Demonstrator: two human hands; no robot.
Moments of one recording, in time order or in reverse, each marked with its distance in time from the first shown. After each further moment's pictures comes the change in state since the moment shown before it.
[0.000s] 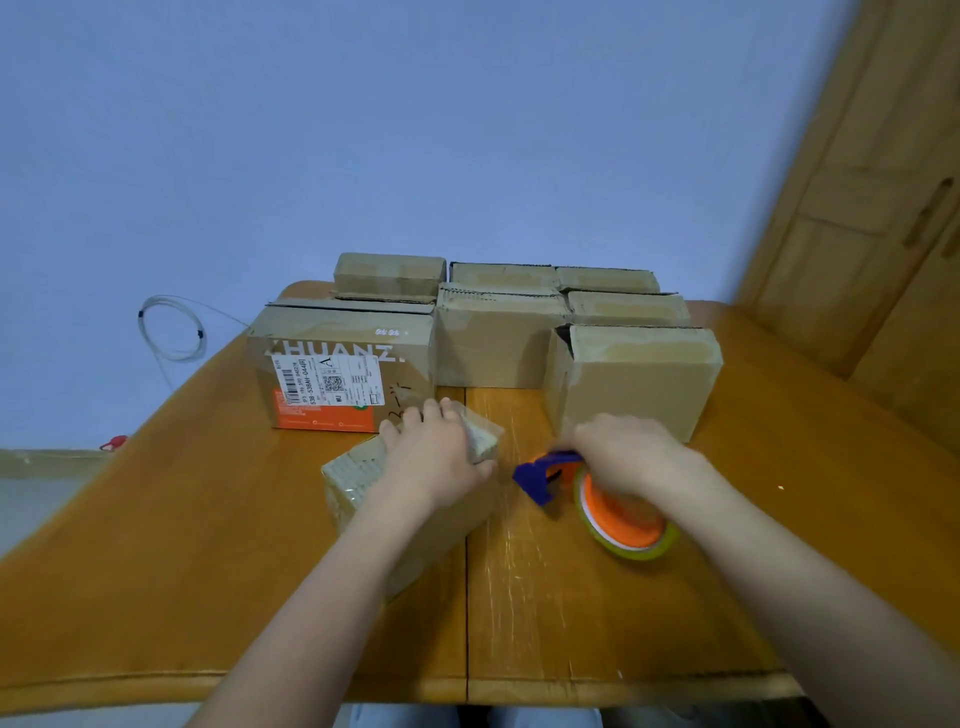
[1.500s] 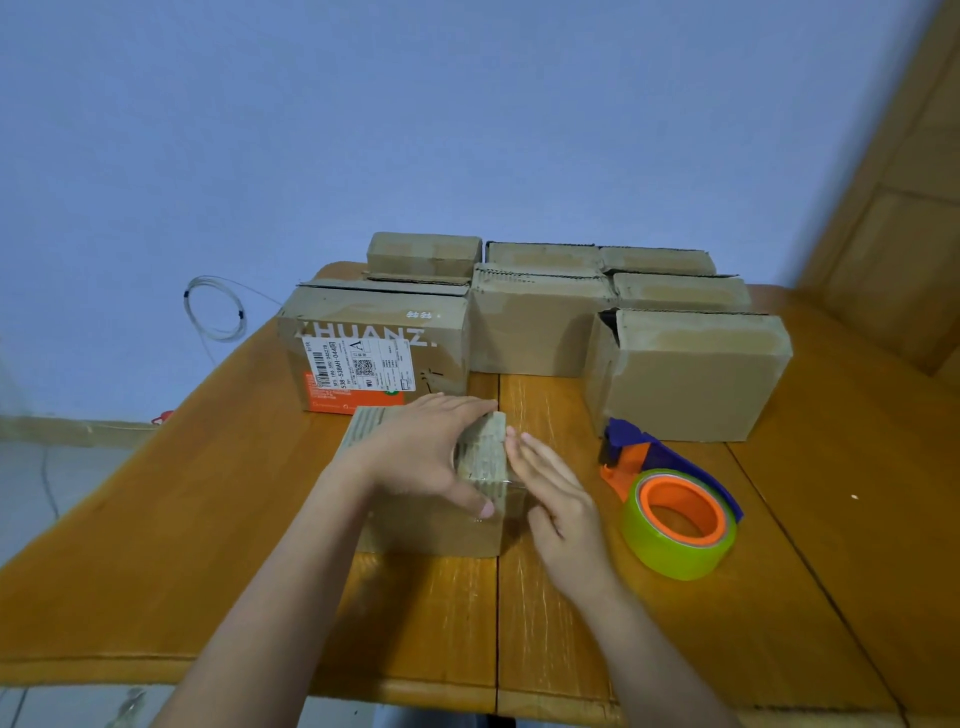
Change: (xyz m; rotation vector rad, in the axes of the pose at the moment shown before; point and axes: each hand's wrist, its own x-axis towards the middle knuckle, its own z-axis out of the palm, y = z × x) left_hand 0.003 -0.057 -0.015 -0.089 -0.187 0.420; right_hand 0.053 -0.075 0.124 1.056 0.879 -0.460
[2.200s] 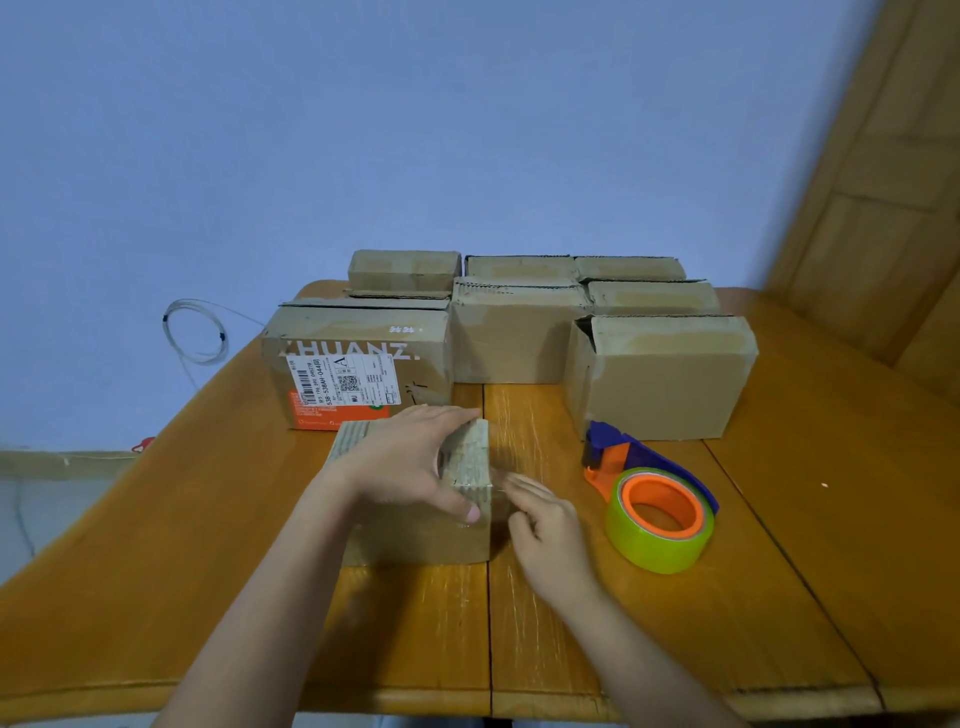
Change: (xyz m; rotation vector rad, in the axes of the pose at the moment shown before) left_hand 0.000 -0.004 0.000 -0.059 0.010 -0.005; right_hand -0.007 -0.004 0.008 0.011 0.020 0.239
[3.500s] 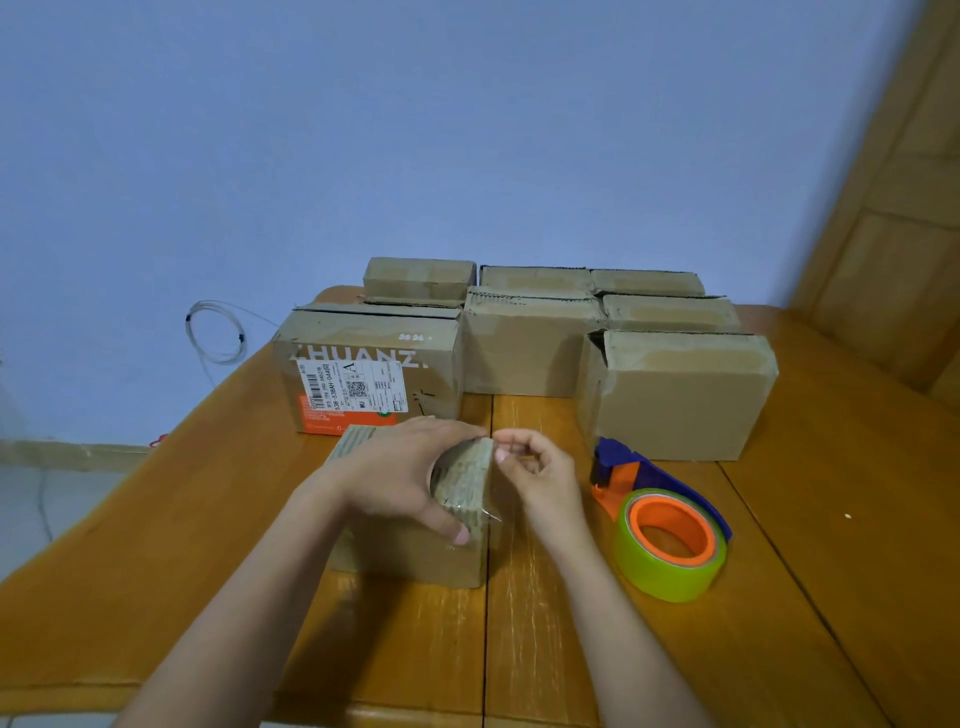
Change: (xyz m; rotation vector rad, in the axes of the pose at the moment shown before) left_hand -0.004 -0.006 -0.003 -0.080 0.019 0.070; right_hand 0.054 -0.015 -0.007 0.467 0.044 0.203
